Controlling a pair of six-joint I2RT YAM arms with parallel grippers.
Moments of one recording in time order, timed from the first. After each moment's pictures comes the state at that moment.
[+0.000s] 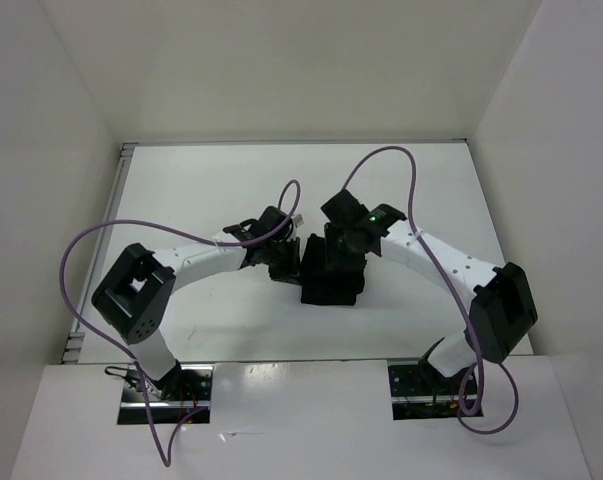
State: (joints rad) left arm -0.68 1.68 1.07 -0.36 0.33 -0.69; right arm 0.69 1.49 1.22 -0.87 0.08 0.69
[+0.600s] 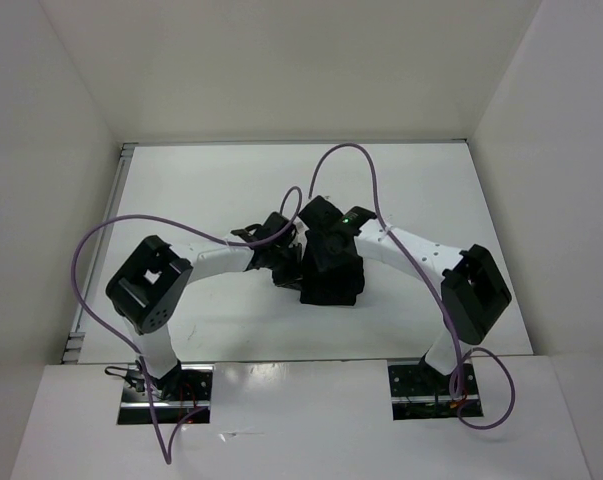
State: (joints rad) left arm -0.68 1.79 1.05 -0.28 0.38 -0.76; right arm 0.77 1.65 1.27 -0.81 0.28 0.38
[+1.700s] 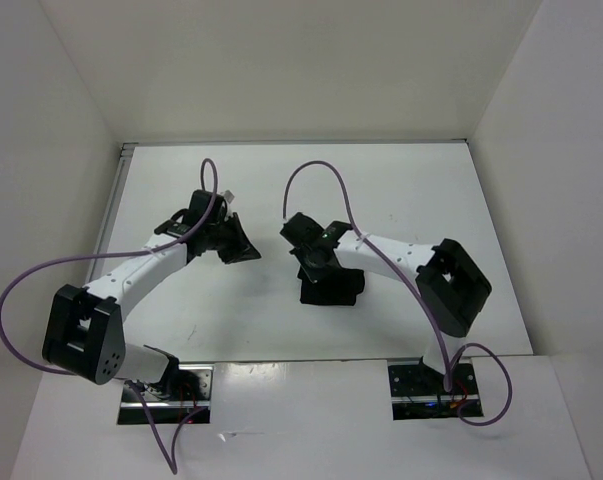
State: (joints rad) left arm -0.34 1.38 0.95 -0.43 0.35 -0.77; right arm 0.87 1.76 1.23 -0.67 0.23 0.25
